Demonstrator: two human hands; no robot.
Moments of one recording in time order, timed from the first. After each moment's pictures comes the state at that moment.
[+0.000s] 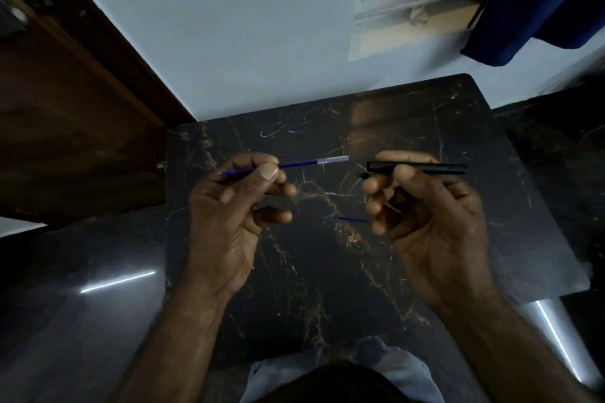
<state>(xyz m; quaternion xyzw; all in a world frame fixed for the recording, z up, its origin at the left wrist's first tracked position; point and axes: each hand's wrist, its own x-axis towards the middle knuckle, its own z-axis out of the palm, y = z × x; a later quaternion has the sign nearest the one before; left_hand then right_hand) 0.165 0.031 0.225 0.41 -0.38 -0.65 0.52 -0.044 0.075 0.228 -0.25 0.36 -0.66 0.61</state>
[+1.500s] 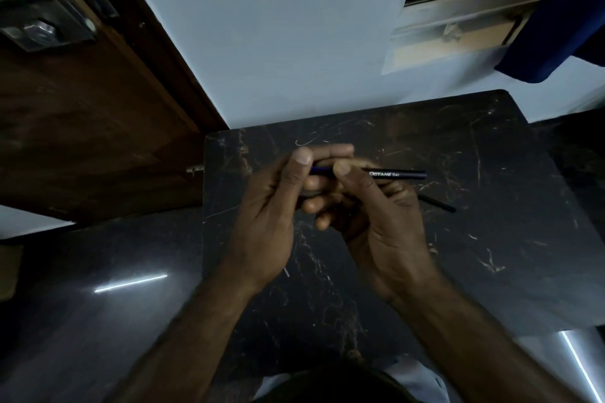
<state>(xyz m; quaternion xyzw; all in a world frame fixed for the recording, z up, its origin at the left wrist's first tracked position) 0.206 0.016 0.237 0.41 -0.59 -0.54 0.44 0.064 0.038 0.227 -0.26 0.29 -0.63 0.67</state>
